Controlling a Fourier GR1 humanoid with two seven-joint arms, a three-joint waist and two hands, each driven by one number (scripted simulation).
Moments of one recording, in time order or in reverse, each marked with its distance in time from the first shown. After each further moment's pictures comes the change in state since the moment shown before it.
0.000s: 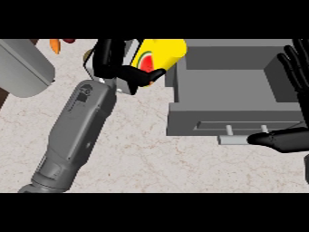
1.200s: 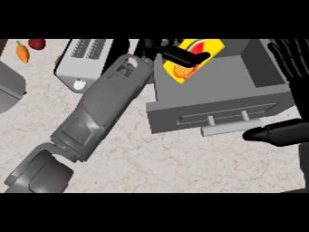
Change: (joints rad) left arm -0.423 -0.013 -0.315 0.538 0.130 0.224 0.289; right arm -0.084 -0.005 0.015 0.051 -0.030 0.051 -0.037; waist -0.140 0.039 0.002
